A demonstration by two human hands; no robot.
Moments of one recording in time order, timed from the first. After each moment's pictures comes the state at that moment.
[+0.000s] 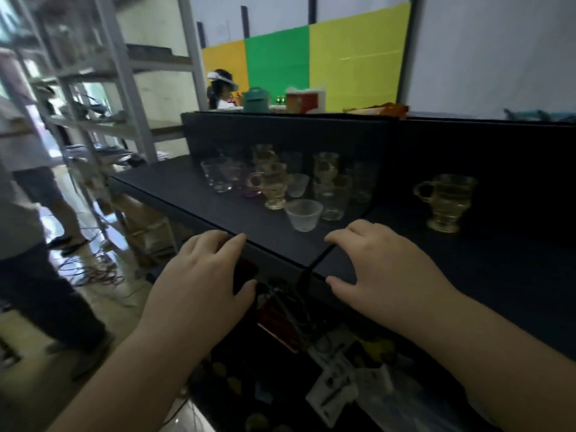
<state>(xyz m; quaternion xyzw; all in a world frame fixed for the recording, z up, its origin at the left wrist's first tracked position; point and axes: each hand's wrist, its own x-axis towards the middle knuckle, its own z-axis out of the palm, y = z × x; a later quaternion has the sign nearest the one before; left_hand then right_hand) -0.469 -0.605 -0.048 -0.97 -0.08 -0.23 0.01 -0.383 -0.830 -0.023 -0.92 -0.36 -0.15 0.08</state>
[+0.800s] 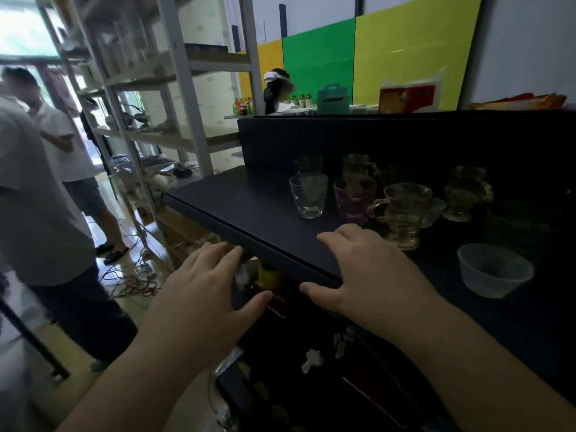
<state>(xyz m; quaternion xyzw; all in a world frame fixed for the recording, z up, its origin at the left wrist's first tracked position) -0.404 -0.357 -0.054 -0.97 -0.11 -0.22 0.00 -0.298 -0.561 -0.034 -0.90 -0.37 -0.14 0.15</state>
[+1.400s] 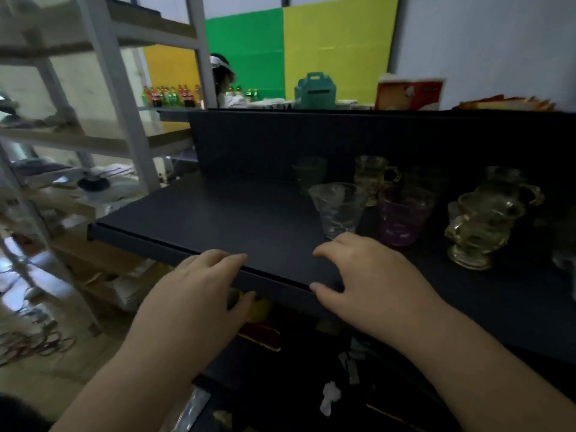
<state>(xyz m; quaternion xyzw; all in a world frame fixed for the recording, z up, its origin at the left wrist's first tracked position) -0.281 -0.174 -0.058 -0.98 0.05 -0.20 -0.04 -0.240 -0.402 -0.042 -0.95 -0.24 -0.15 0.11</state>
